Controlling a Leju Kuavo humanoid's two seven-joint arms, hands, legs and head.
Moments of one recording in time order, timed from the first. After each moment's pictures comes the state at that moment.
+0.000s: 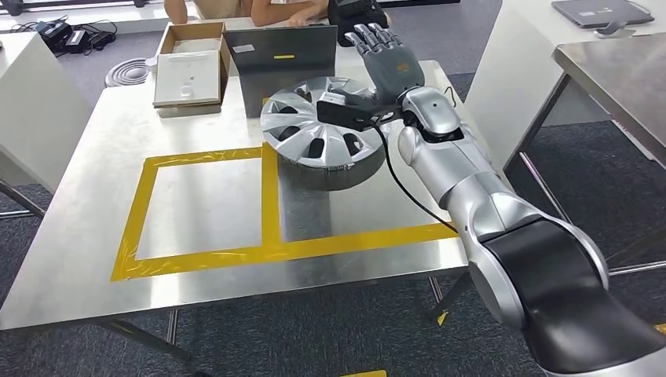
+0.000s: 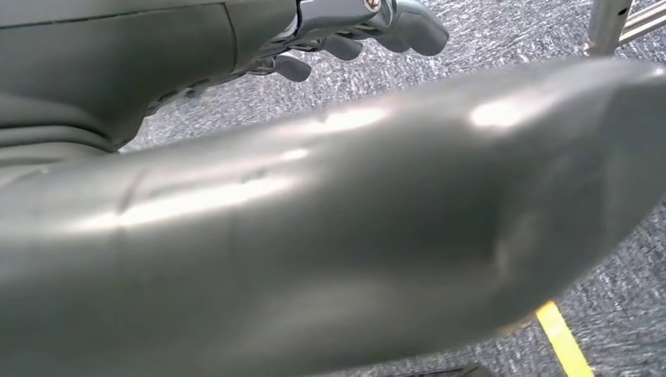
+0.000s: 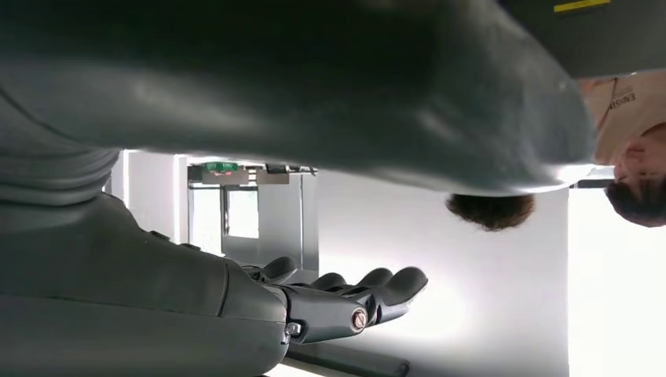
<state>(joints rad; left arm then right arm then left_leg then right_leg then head) -0.14 -0.18 0.80 -0.21 -1.26 0.45 -0.18 -1.15 0.00 0.14 -0.47 1.32 -0.30 -0.21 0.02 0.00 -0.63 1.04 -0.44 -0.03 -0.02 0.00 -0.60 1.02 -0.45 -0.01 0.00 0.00</state>
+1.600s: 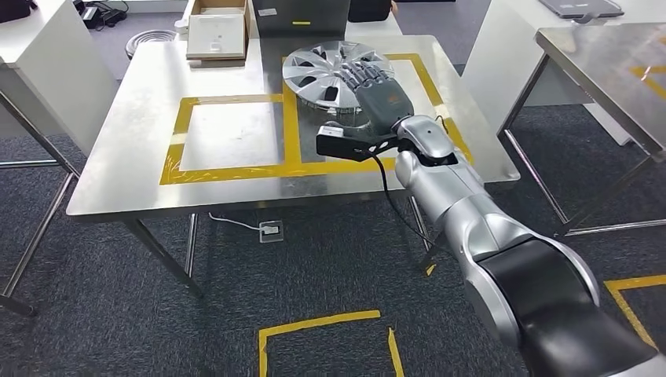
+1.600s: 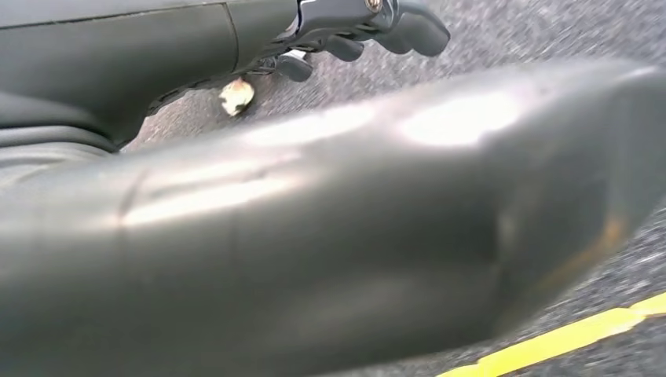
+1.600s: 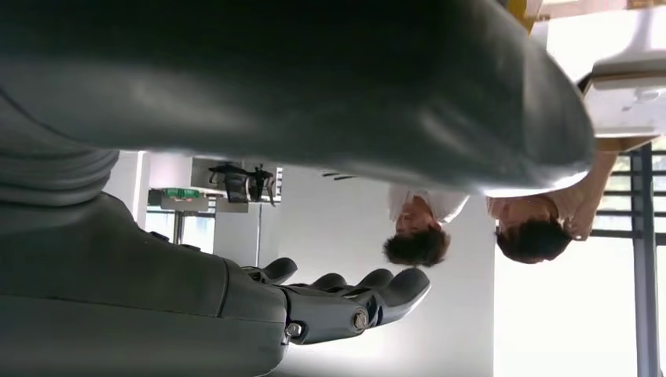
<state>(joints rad) -0.15 -0.14 0.69 -0.21 -1.38 0.39 -0.05 -1.06 -0.01 0.14 -0.47 1.27 -0.26 -0.31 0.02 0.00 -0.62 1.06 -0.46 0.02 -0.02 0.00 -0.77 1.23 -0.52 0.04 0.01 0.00</state>
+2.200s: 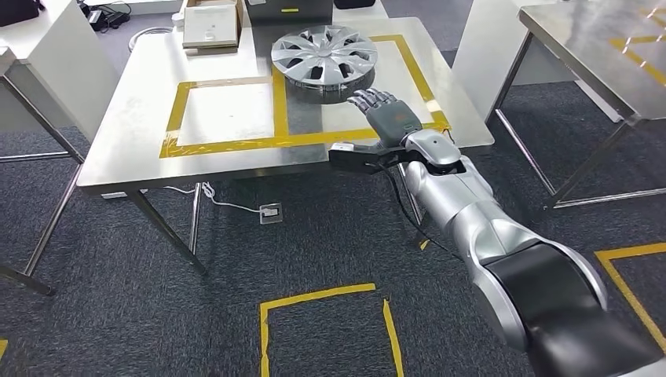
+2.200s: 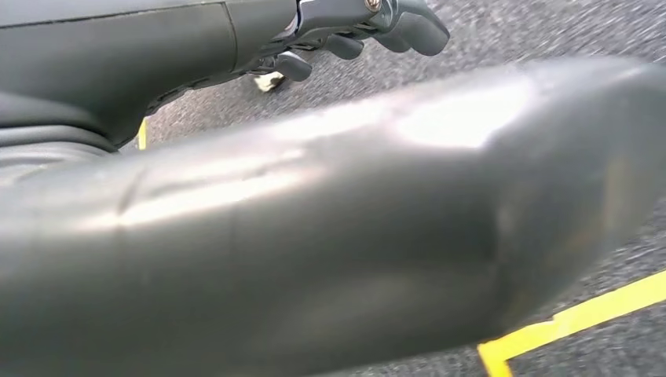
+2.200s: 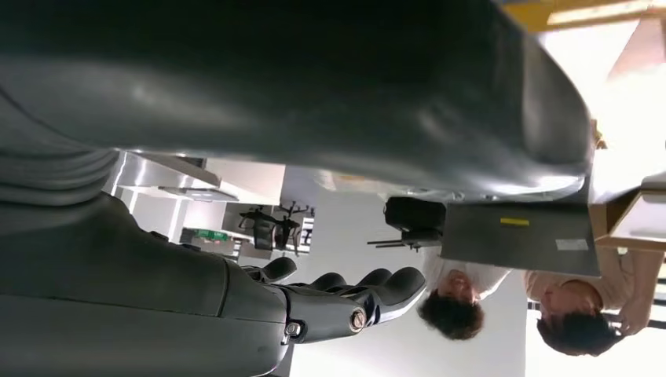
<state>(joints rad) -0.14 -0.15 0.69 -0.21 -1.37 0.38 -0.05 -1.04 -0.03 0.15 -0.42 1.30 -0.16 -0.30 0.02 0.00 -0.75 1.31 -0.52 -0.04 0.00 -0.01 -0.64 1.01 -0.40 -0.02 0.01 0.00</state>
